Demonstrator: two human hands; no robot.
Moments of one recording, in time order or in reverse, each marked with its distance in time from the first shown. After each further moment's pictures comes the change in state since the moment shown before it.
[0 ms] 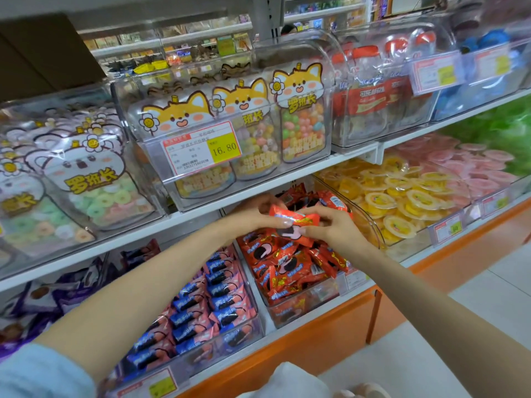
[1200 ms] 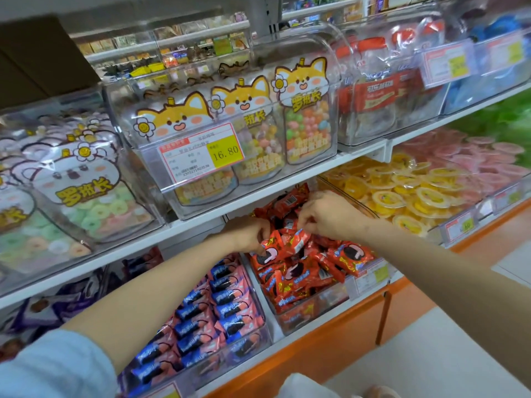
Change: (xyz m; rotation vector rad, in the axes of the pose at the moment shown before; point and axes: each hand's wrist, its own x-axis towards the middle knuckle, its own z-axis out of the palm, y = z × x) left_hand 0.021 -0.041 -0.012 1.002 -0.132 -0.141; right_hand 0.057 -0.003 -0.010 -1.130 -0.238 -0.445
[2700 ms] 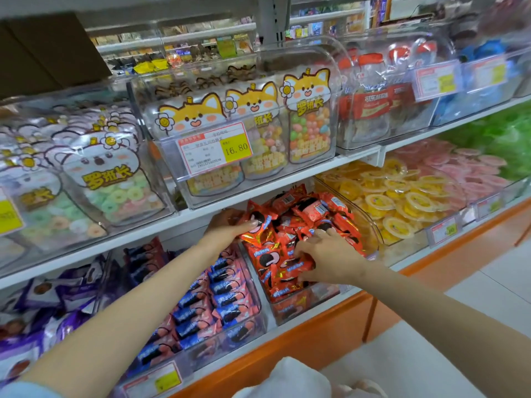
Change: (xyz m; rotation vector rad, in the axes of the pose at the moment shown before) left_hand -0.048 -0.006 0.009 -1.157 0.405 -0.252; right_hand -0.051 -0.035 0.039 -0.101 -0.217 0.125
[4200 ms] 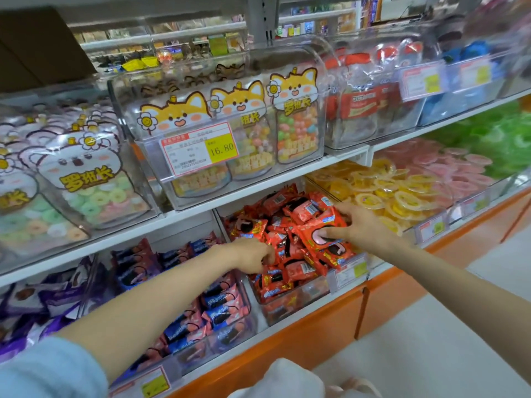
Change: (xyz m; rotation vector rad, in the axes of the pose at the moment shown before) left_hand 0.005 0.003 0.050 1.315 -0.720 0.282; right_hand -0.029 0.046 -0.044 0.862 0.267 0.352
